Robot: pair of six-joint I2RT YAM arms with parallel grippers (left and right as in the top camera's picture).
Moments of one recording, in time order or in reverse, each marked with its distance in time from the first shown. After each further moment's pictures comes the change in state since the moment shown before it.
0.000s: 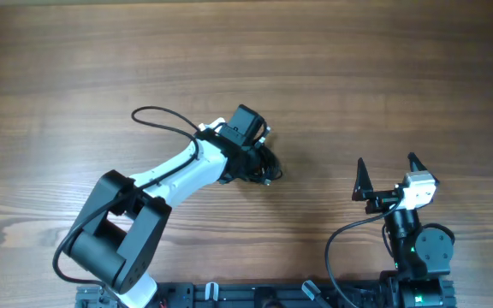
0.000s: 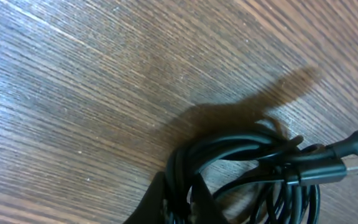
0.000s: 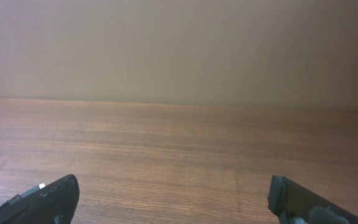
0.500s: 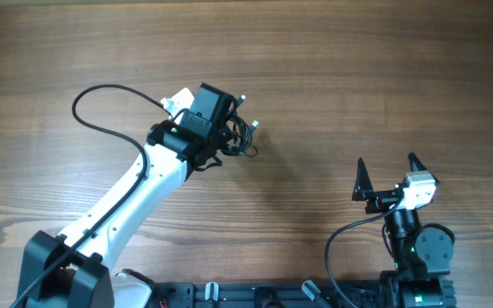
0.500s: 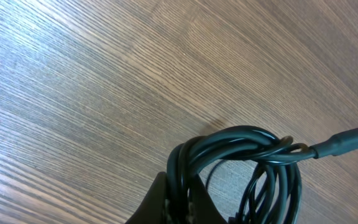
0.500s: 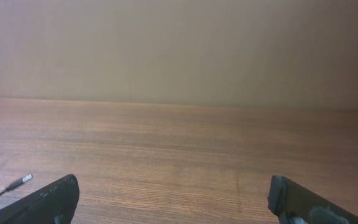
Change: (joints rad) left arm 0.113 -0.282 0.061 -0.153 -0.159 0.104; right arm 0.000 0.000 0.000 0.000 0.000 0.000
